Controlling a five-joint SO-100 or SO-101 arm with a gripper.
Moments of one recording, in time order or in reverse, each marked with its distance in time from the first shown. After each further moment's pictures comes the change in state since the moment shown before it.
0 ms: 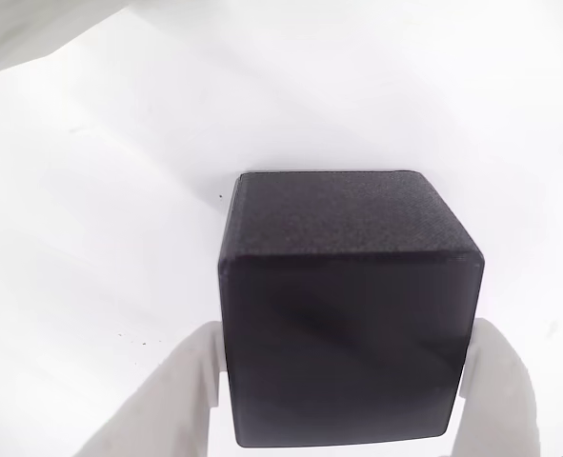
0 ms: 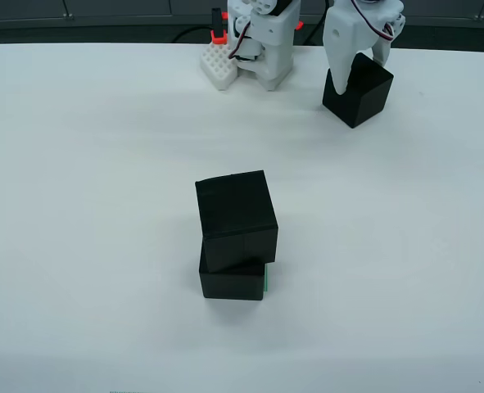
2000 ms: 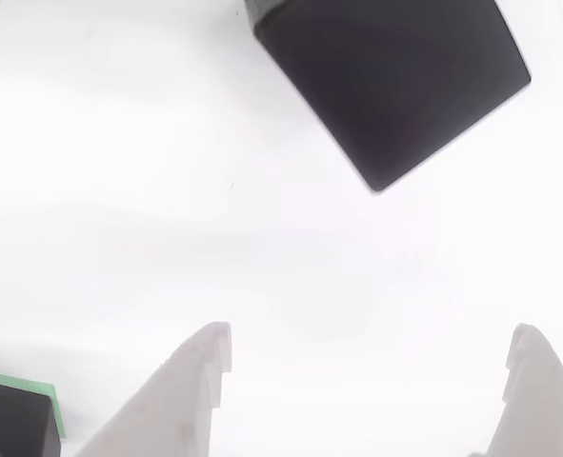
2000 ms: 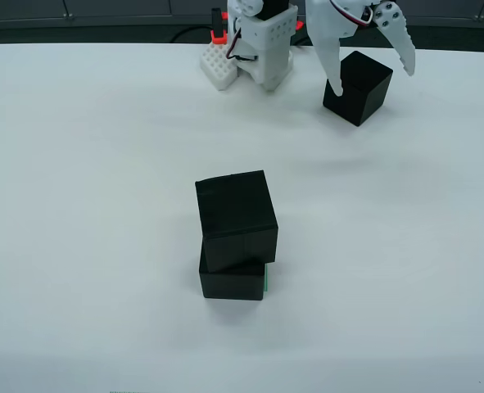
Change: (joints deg) arm 16.3 8.1 -8.4 5.7 9.6
